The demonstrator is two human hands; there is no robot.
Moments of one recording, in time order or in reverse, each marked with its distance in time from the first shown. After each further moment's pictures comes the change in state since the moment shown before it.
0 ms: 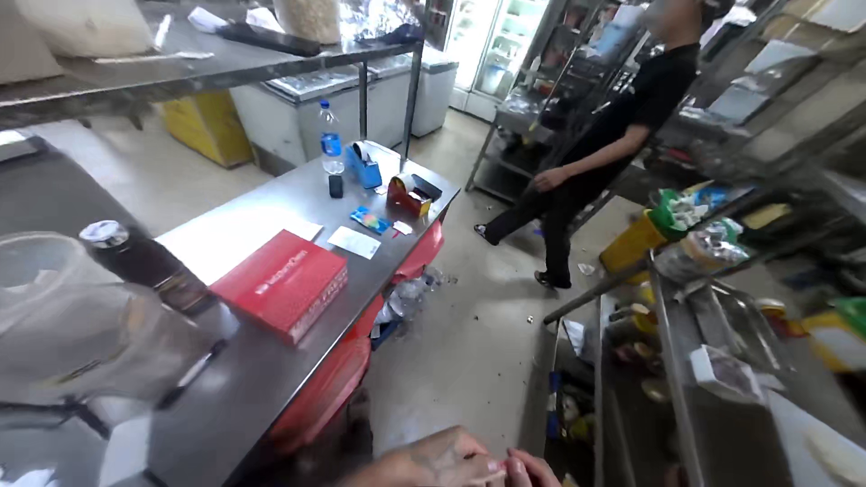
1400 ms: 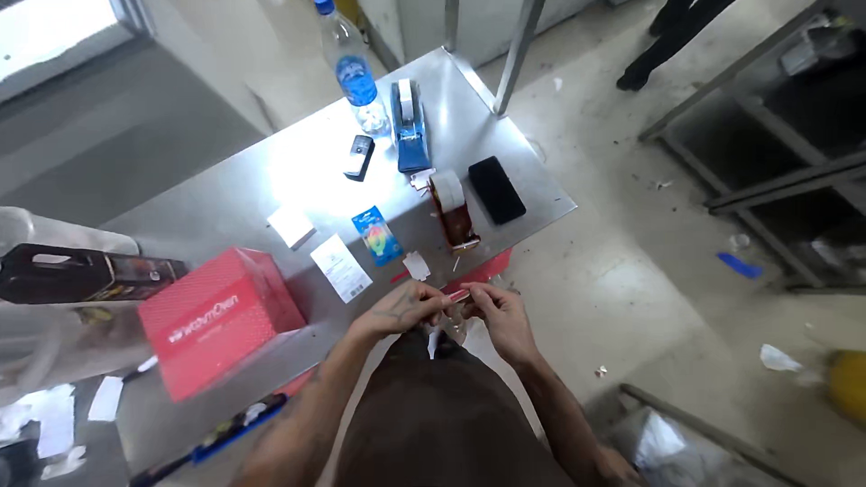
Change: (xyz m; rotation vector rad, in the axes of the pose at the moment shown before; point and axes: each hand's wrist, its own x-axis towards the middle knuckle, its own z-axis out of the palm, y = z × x) left_hand 0.175 0.045 -0.446 -0.245 0.935 -0.277; right_hand 0.608 0.096 0.256 0.268 -1.116 0.370
